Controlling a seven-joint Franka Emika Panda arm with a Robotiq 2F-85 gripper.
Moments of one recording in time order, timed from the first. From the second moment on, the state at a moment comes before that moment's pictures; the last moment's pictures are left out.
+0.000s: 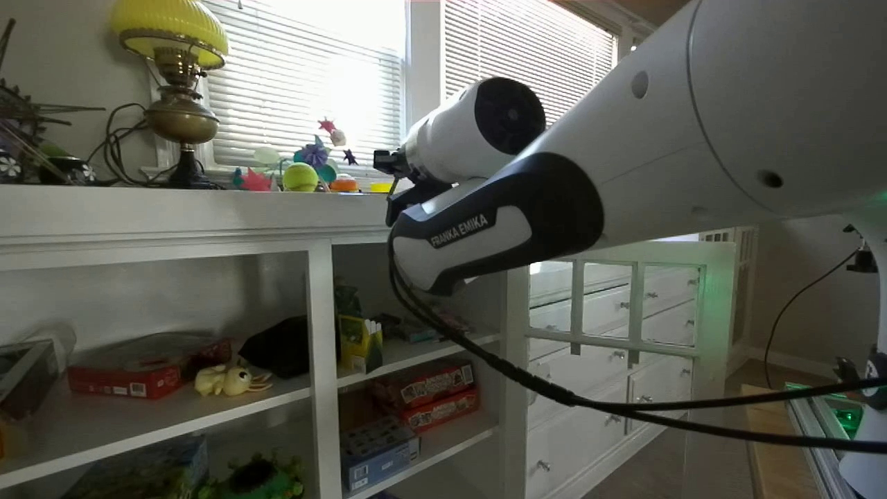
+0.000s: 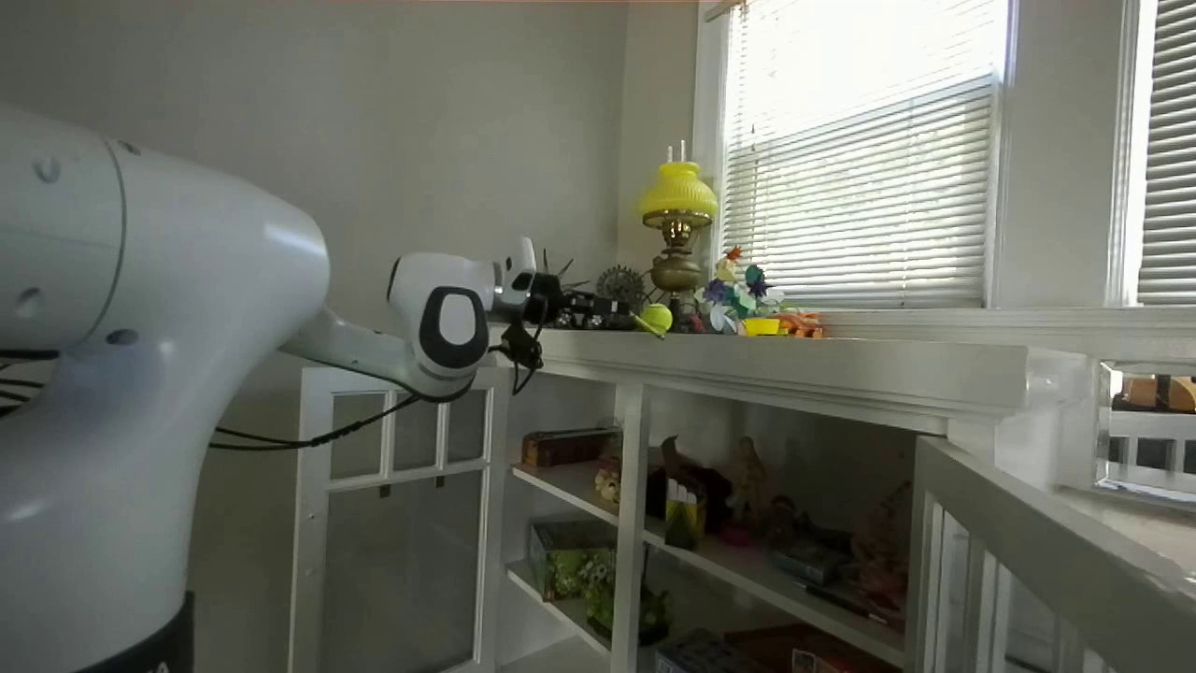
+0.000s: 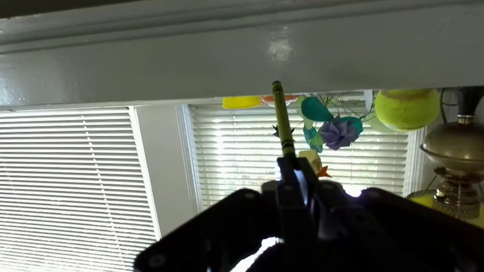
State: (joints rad) arm 1.73 1.46 -1.44 -2.37 1.13 3.32 0.53
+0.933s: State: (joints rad) arm 1.55 1.34 -1.47 -2.43 1.07 3.56 0.56
